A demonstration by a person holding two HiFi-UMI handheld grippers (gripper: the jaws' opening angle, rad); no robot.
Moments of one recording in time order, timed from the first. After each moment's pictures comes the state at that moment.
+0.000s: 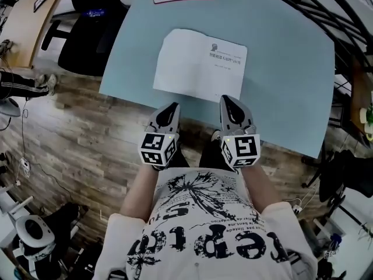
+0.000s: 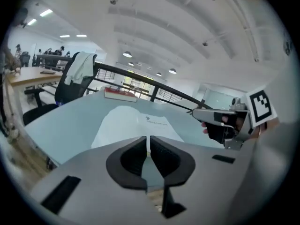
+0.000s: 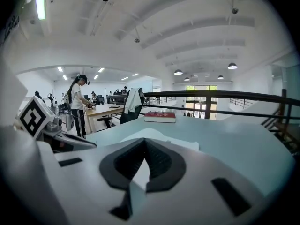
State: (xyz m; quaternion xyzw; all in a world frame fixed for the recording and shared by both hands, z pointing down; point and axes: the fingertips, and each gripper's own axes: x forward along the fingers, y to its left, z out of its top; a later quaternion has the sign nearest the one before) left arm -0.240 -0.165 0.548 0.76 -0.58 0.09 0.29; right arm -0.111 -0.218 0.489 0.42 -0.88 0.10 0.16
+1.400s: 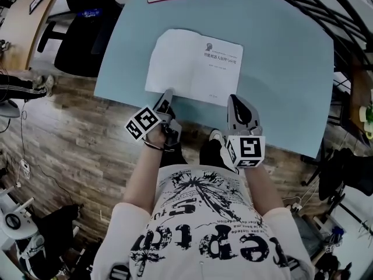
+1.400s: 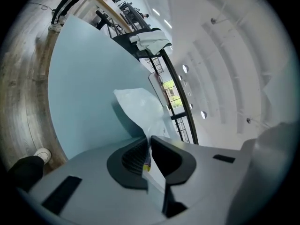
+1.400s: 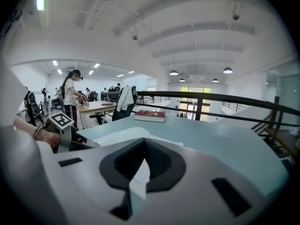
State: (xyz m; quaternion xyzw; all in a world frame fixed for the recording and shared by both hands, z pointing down) left arm -0.271 -0.211 0.622 0.55 -0.56 -0.20 0.58; right arm -0.074 -0.236 0.491 0.46 -0.86 0.08 0.19
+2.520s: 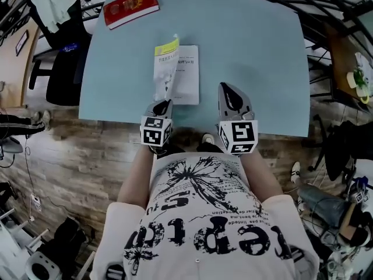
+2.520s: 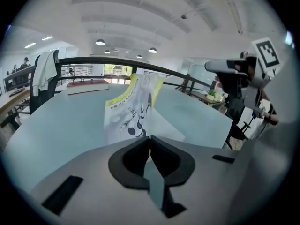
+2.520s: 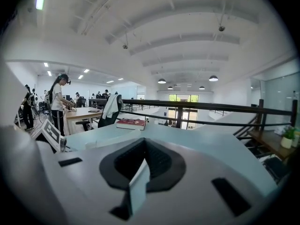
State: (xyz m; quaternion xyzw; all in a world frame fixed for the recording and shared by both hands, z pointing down) left arm -0.120 -0.214 0.599 0.80 -0.48 0.23 0.25; right arm 0.040 -0.250 0.441 0.52 -0.84 0.06 0.15
